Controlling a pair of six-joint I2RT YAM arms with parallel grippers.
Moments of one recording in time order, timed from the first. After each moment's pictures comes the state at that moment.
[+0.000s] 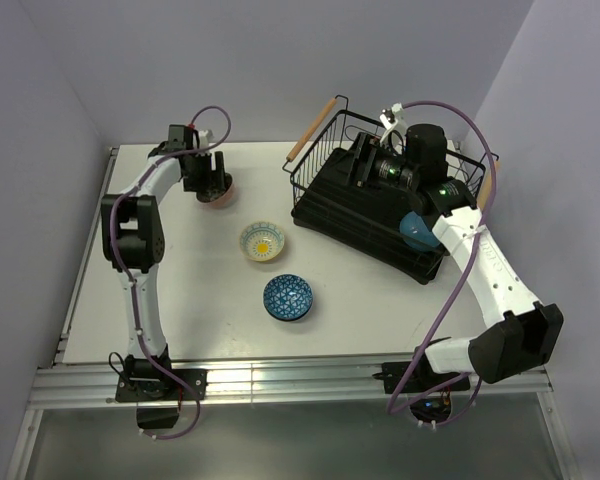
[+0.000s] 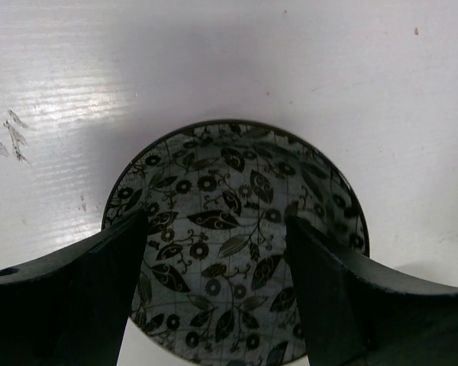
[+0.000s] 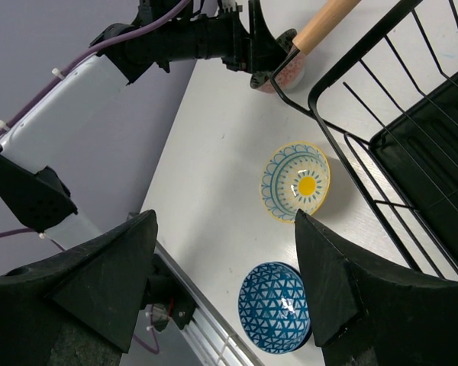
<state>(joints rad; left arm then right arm) -0.07 2.26 1.88 -0.57 0.26 -0.11 0.27 1.32 1.34 -0.36 -0.56 0.61</state>
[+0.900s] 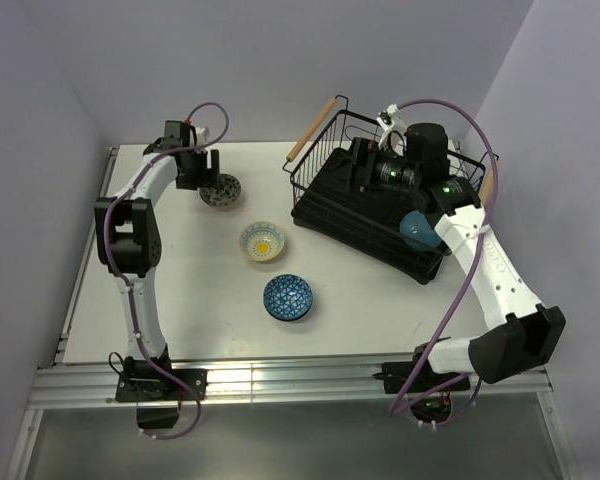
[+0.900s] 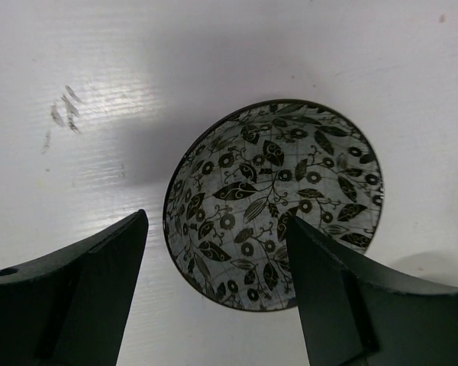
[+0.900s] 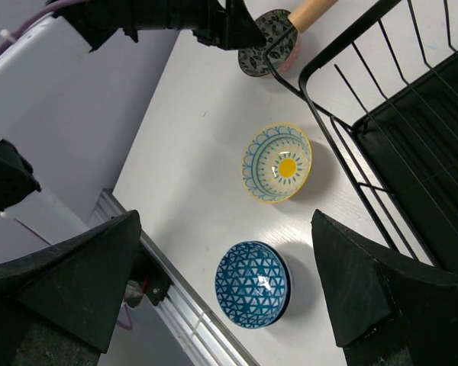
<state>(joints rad) -0.08 2.18 1.86 -0.62 0.18 -0.06 0.27 1.32 1.38 -0.47 -0.58 0.49</state>
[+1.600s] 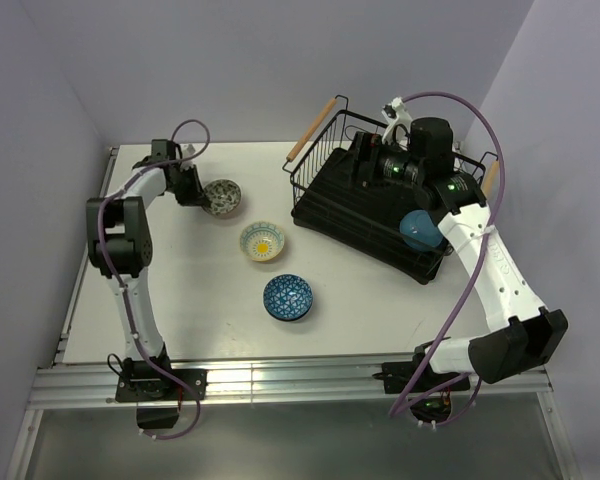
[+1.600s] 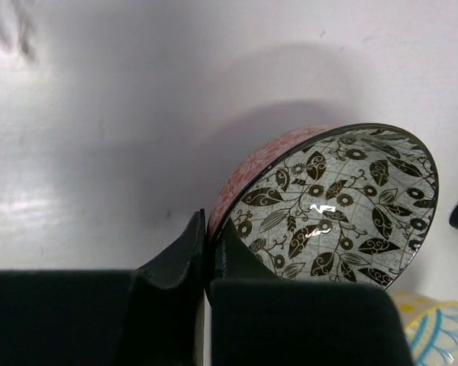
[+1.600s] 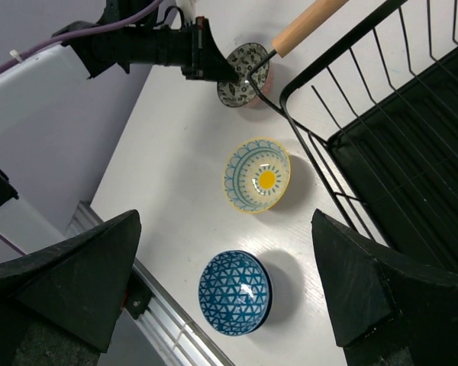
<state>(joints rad) -0.01 2.19 1.71 -0.52 0.34 -0.21 0.27 1.32 1.46 -0.54 -0.51 0.42</state>
